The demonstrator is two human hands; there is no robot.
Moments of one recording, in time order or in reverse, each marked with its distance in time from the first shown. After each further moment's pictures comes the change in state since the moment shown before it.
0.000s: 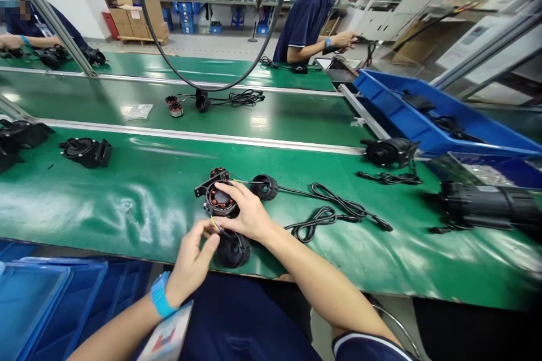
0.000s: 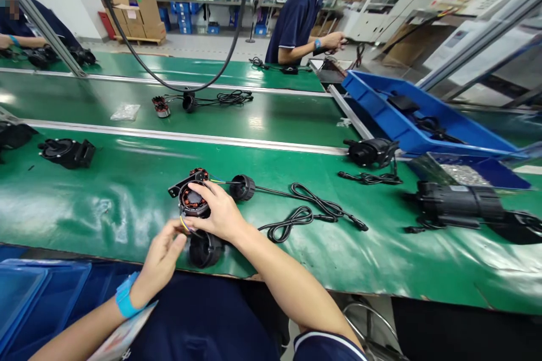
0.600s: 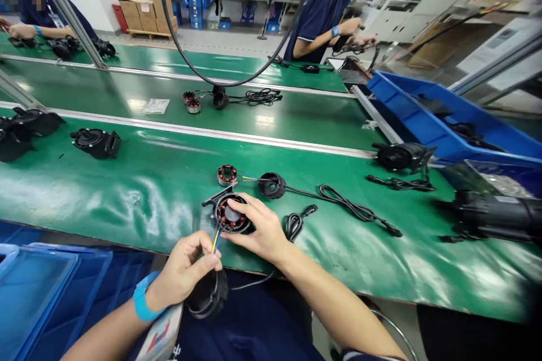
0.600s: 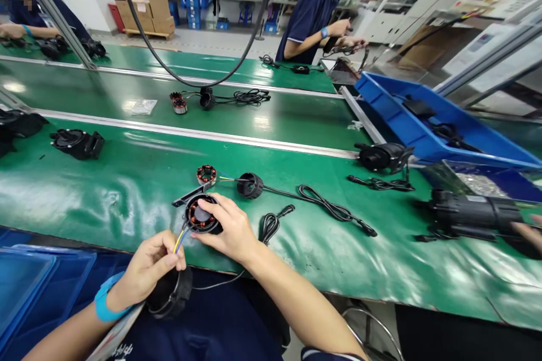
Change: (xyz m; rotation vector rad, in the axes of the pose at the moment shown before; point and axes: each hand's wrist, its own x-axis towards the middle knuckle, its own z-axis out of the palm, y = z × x) left_hand -0.022 0.025 -0.029 -0.336 -0.292 -0.130; right_hand -0.030 -0.021 -0.011 0.003 0.127 -0.108
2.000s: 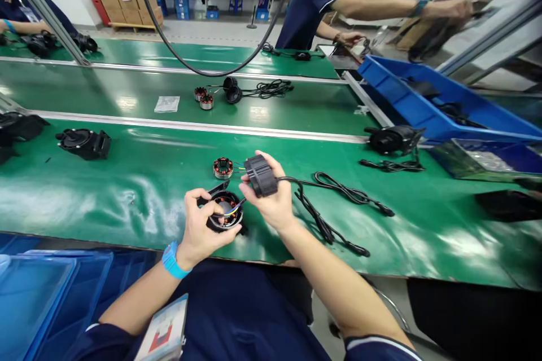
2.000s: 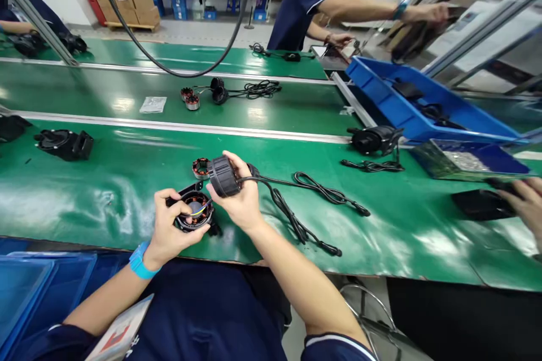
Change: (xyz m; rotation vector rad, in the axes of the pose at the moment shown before) left_hand 0.059 -0.012 0.009 0.774 0.410 0.436; right_hand 0.041 -0.005 -0.009 0.548 0.369 0.444
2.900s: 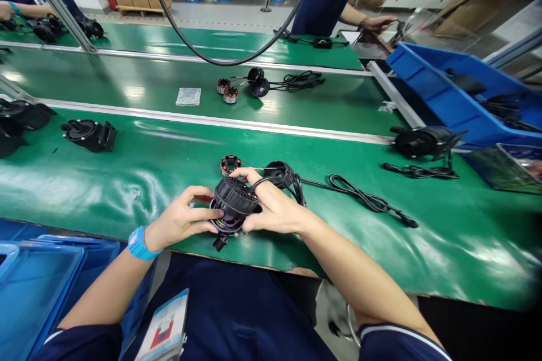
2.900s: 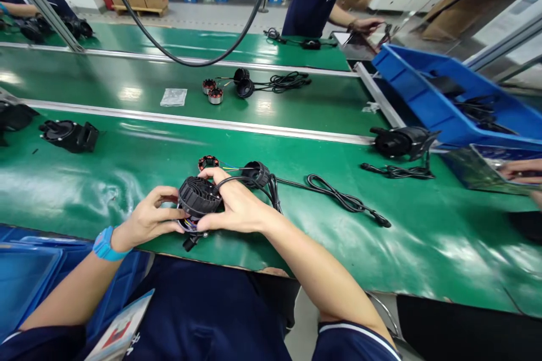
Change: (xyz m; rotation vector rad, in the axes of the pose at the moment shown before) left_hand 0.030 -0.051 -0.062 -0.036 -0.432 0.357; right_hand 0.028 -0.009 -0.015 -0.302 -0.793 -0.018
